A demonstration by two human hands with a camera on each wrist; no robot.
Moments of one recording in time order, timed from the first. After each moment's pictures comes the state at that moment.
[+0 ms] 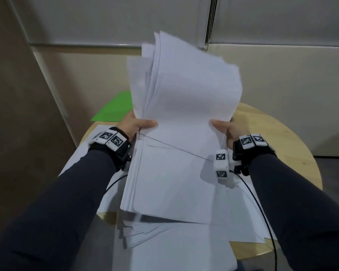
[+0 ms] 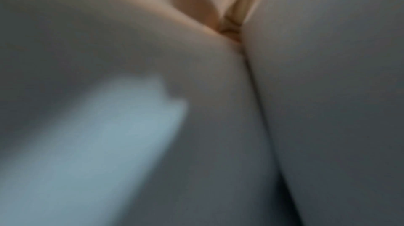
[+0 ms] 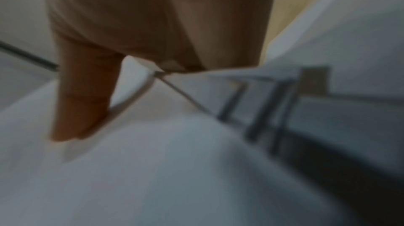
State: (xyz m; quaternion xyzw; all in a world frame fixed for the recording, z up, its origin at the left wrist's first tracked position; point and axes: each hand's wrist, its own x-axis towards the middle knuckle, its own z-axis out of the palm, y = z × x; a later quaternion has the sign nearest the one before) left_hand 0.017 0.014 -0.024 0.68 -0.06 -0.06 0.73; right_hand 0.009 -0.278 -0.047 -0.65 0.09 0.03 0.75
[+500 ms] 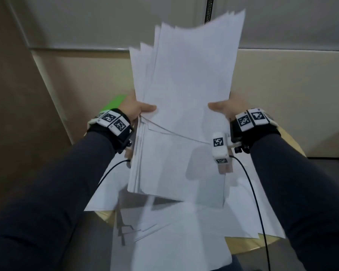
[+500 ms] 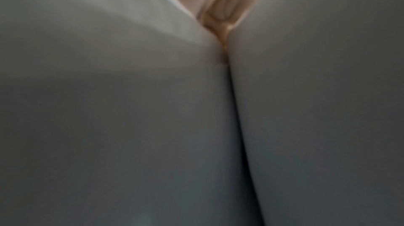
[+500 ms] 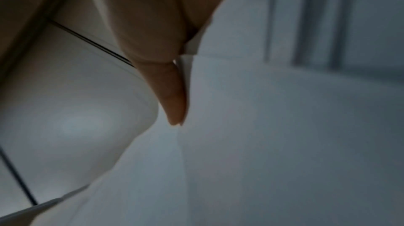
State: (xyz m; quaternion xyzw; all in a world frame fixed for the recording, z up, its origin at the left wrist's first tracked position) left_hand 0.016 -0.004 0.029 0.73 -0.03 0.00 0.68; right_hand 0.003 -0.264 0.037 -0.87 0.06 -0.07 0.49
